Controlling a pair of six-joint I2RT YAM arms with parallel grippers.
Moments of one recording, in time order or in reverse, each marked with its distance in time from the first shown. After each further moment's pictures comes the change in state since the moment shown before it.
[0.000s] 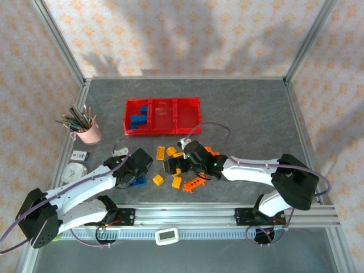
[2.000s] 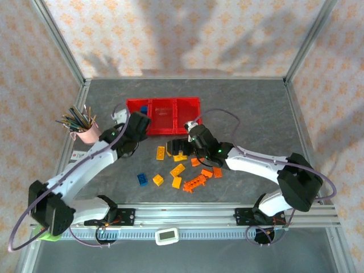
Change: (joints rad) left arm 0.235 0.259 0.536 0.142 -0.126 0.390; right arm -0.146 -0.016 0.134 -0.087 0.011 0.014
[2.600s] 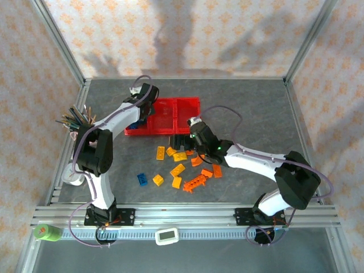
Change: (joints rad) left arm 0.185 0.602 0.363 0.176 0.080 0.263; right arm -0.019 0.024 0.013 0.003 0.102 -0.011
